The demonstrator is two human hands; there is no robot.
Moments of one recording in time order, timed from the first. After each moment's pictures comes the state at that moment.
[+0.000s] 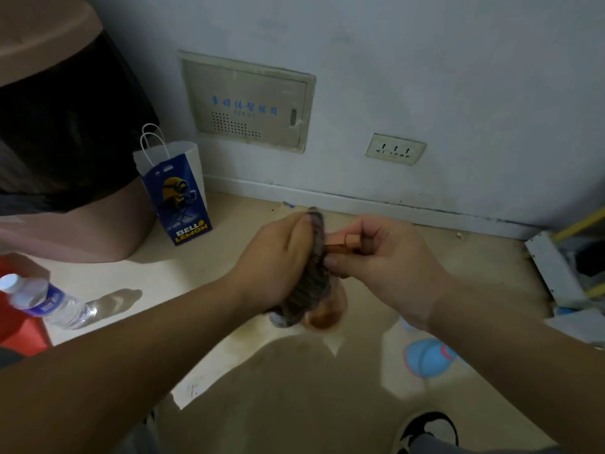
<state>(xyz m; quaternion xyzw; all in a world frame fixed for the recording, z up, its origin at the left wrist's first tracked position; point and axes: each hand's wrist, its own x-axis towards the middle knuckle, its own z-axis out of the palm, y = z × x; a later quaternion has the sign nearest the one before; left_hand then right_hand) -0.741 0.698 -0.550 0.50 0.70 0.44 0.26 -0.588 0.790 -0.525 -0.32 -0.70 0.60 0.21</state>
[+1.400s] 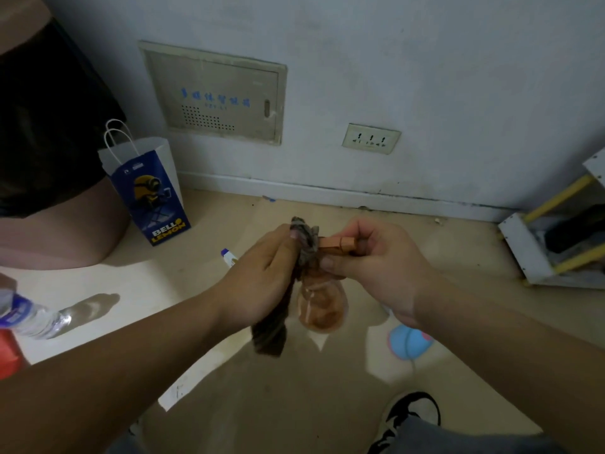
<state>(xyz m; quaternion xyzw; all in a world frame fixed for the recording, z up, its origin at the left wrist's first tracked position) -0.723 0.692 -0.562 0.50 0.68 0.40 0.35 -0.564 0.789 -0.527 -0.38 -0.64 0.63 0.21</state>
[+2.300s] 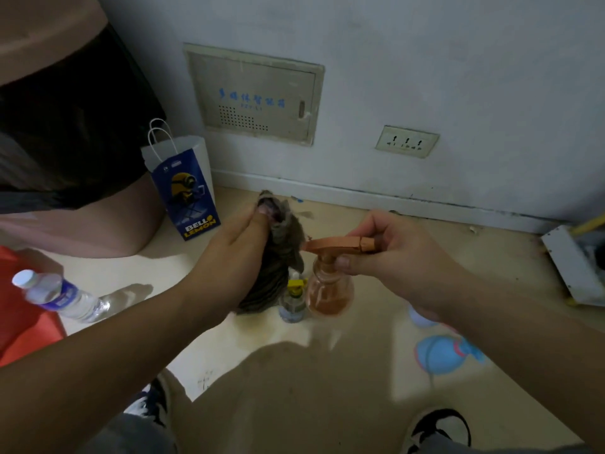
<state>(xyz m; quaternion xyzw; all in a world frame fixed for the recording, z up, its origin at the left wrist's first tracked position) -0.768 0.664 -0.543 0.32 0.68 0.55 0.37 -0.593 0.796 -0.528 -0.36 -0.70 0.60 0.16</state>
